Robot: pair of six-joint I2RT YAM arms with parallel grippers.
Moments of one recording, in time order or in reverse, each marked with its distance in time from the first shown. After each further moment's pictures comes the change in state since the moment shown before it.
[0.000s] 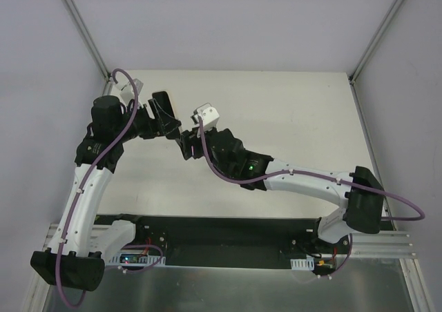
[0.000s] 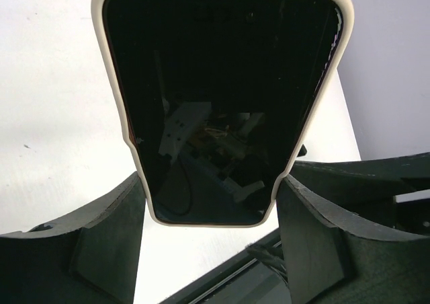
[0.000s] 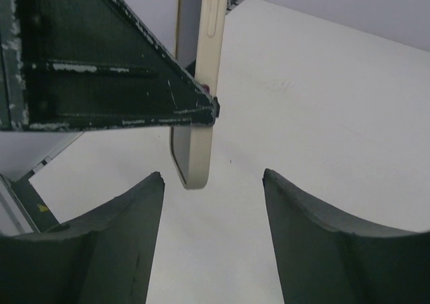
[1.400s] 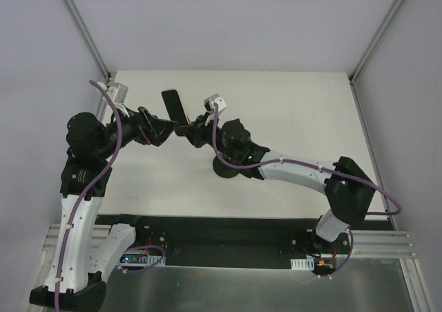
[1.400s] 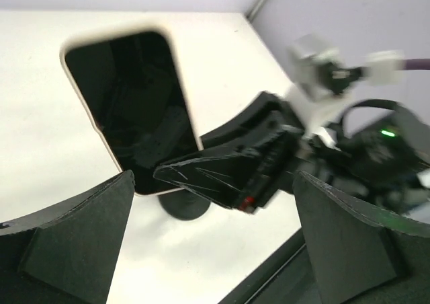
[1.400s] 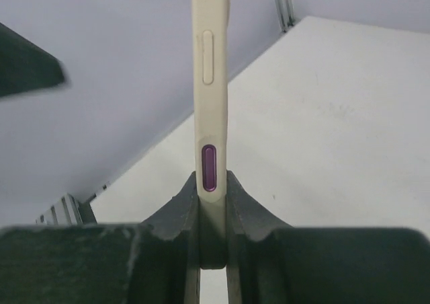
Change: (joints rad) left arm 0.029 -0.181 -0.030 0.122 0.074 0.055; right arm -0.148 0.149 -0.029 0.367 -0.308 0.169
